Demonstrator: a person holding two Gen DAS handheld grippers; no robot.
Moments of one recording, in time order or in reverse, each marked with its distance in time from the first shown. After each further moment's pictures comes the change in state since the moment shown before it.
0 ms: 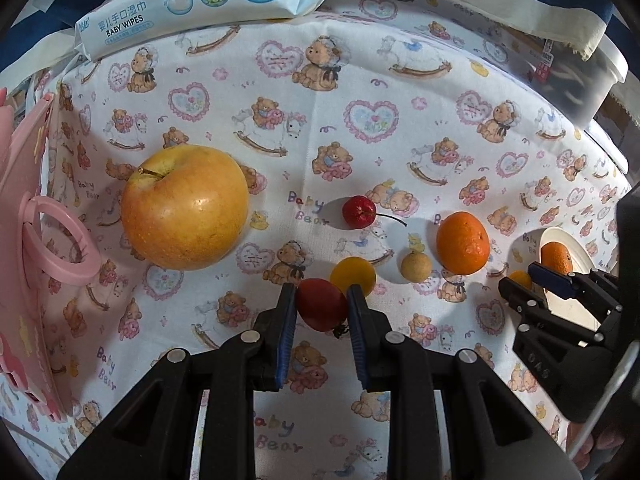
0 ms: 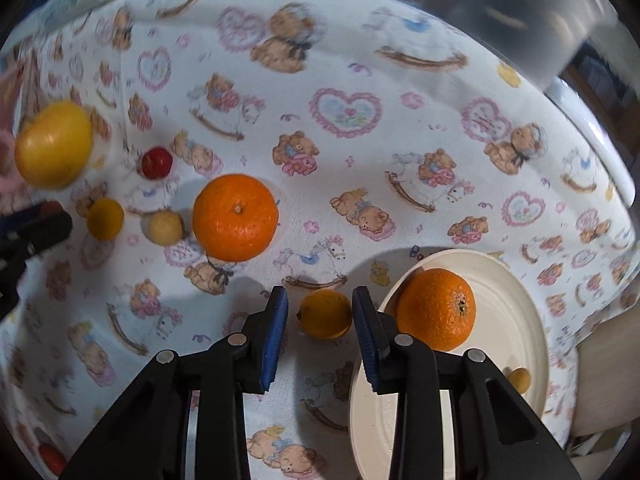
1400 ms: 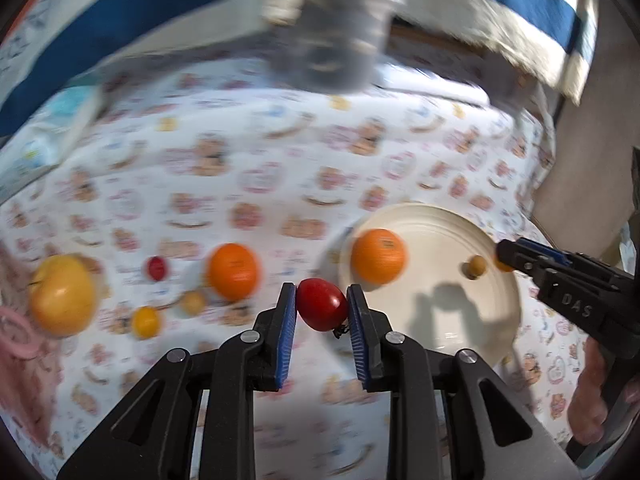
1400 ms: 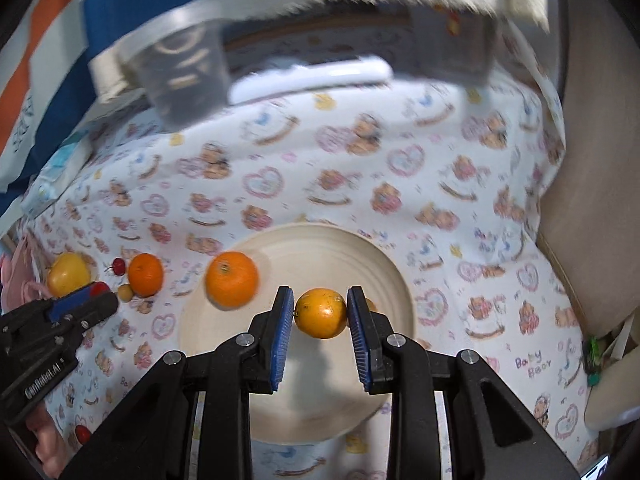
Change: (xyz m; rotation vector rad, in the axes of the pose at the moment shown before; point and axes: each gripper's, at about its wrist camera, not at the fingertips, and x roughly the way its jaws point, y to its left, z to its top) left arm -0.036 -0.168 -0.007 0.324 -0.063 -0.198; right arm -0.069 -0.199 -0.111 0.567 -0.147 0.143
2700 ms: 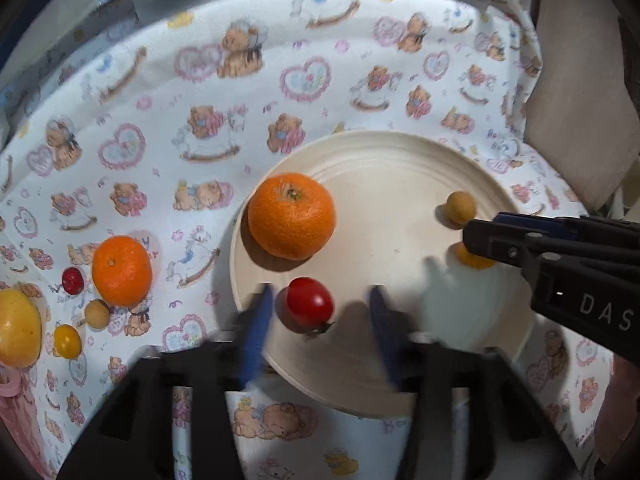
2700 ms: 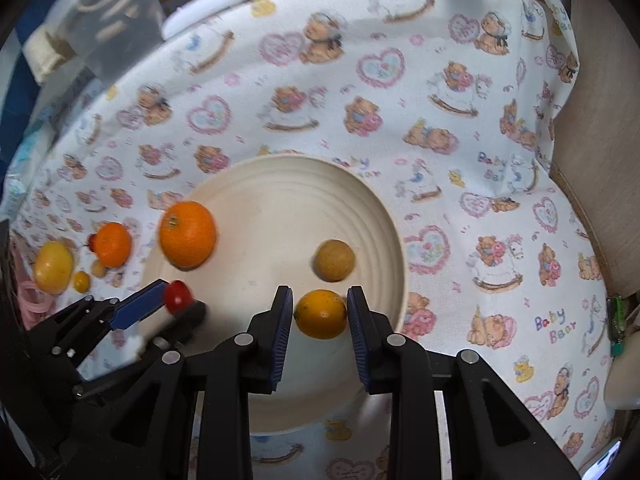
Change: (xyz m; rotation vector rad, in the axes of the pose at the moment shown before) left arm 0.064 -0.065 -0.015 0.177 0.119 -0.003; right arm 0.034 -0.017 -0.010 0.040 0.171 0.047
